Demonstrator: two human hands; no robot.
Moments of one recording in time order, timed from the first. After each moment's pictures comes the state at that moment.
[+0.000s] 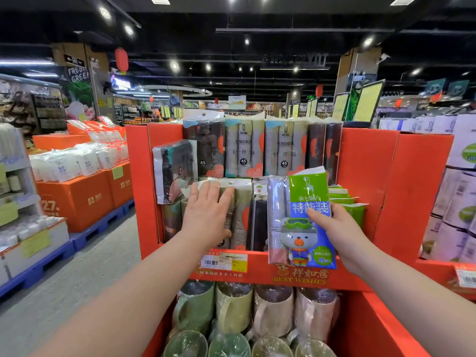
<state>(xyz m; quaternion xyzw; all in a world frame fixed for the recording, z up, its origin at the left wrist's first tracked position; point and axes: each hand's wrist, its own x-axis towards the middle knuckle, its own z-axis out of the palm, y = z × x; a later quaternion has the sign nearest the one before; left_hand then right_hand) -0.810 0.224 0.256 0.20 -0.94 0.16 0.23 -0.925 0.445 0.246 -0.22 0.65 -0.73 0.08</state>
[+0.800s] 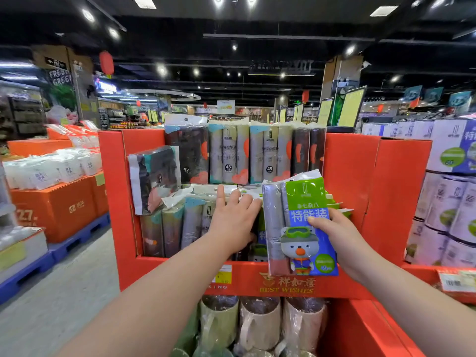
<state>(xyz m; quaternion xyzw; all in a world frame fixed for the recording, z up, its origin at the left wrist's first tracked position) -0.869 0.270 0.262 0.09 -0.96 0.17 0.21 -0.939 0.466 0.252 -0.21 0.63 -0.74 0.09</state>
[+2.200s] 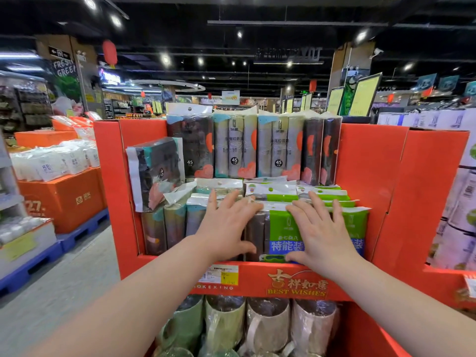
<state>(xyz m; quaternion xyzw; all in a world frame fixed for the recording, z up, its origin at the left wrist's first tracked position) -0.846 0.245 0.254 0.04 -0.98 0.08 0.17 -0.942 0.431 0.234 -0.36 0.88 0.04 -0.31</state>
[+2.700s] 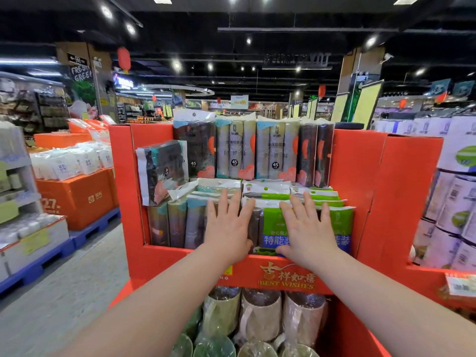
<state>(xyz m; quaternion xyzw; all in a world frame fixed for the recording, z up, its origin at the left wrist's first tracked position) -0.839 0.285 0.243 0.18 -0.96 0.08 0.20 -0.915 0.431 0.252 -0.33 0.92 0.03 -0.22</state>
